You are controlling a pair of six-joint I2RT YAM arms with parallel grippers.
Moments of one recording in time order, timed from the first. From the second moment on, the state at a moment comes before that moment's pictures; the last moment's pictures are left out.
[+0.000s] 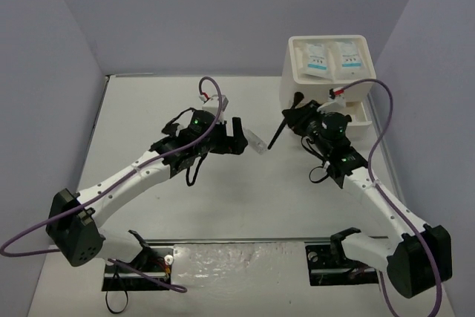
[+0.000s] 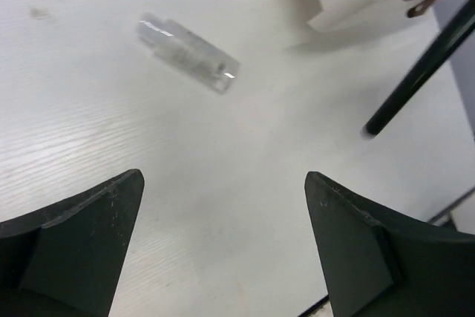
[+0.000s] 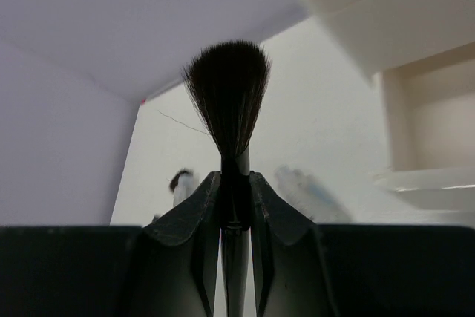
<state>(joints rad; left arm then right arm) -0.73 1.32 1.12 -0.34 -0.09 -0.52 0.30 1.07 0.74 0.18 0.02 0.77</state>
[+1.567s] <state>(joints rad) -0.33 1.28 0.98 -0.65 -0.25 -0.53 -0.07 1.02 0.83 -0.02 0.06 0.90</state>
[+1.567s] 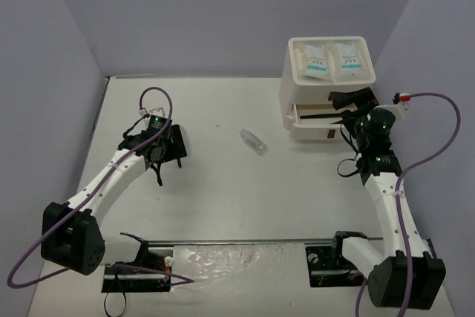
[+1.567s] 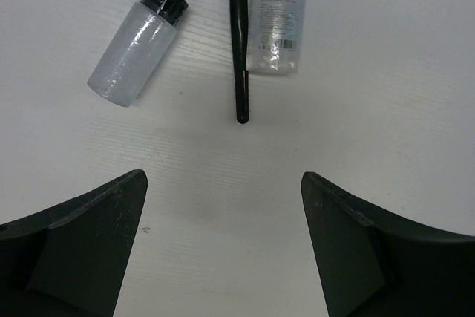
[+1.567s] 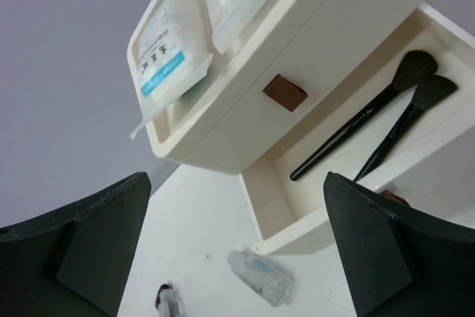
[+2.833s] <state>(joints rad) -0.30 1.69 0.99 -0.44 -0.21 -0.54 -0.07 0.91 0.70 -0.08 -0.09 0.80</state>
